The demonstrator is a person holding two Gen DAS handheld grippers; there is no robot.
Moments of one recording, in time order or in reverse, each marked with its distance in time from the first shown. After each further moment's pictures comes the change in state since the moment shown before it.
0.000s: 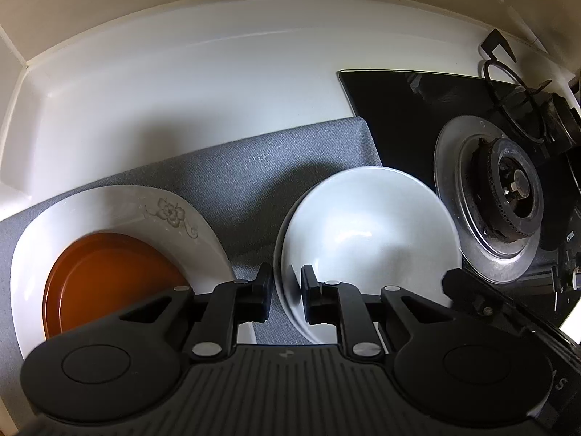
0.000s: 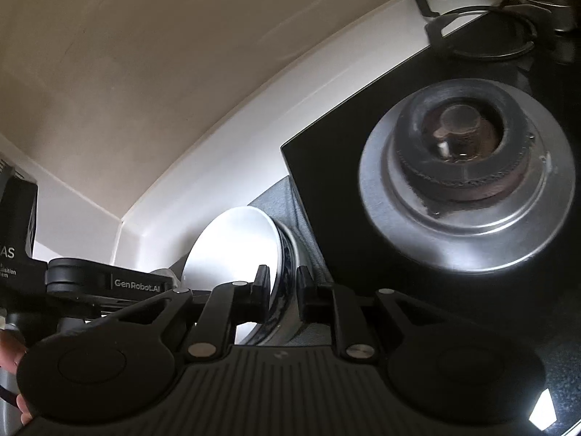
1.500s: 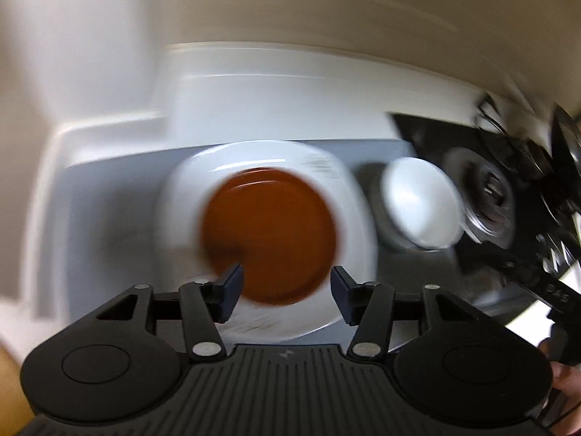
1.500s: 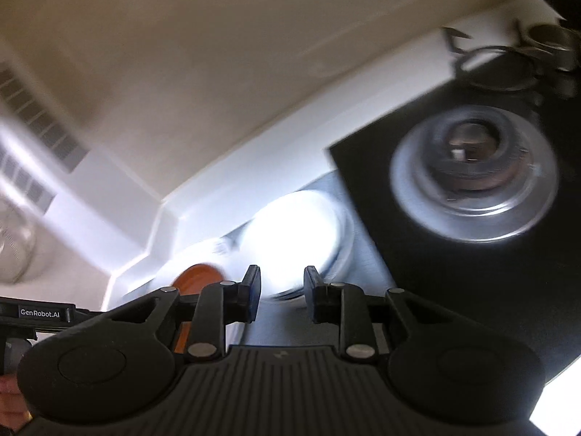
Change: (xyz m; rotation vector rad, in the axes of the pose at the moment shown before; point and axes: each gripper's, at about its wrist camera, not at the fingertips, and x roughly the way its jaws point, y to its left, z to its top) left arm -0.133 0.130 -0.125 -0.130 -0.191 -0.024; right arm -0.050 0.061 -0.052 -0.149 -0.023 0.074
